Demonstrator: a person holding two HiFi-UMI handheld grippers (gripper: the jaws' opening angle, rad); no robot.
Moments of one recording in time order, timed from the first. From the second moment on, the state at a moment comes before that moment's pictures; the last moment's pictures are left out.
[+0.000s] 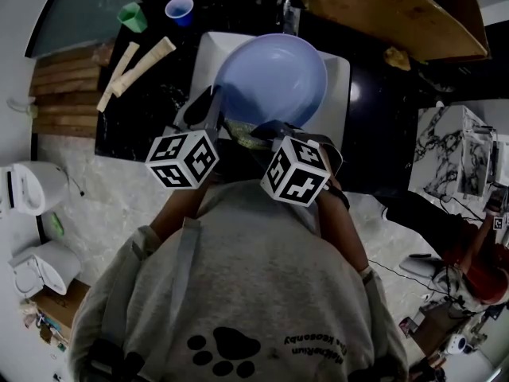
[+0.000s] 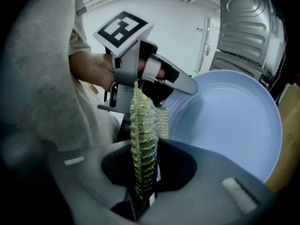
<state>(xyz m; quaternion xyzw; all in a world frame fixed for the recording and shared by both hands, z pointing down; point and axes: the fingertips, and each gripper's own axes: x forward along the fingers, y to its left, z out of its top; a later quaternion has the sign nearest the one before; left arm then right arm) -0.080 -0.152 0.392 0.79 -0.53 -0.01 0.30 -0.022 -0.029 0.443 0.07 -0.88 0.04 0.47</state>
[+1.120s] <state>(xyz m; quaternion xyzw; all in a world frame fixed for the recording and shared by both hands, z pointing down) -0.071 -0.141 0.386 0.80 -0.51 0.02 0.31 0.062 -0.151 0.307 0.40 -0.72 -0.28 0.49</state>
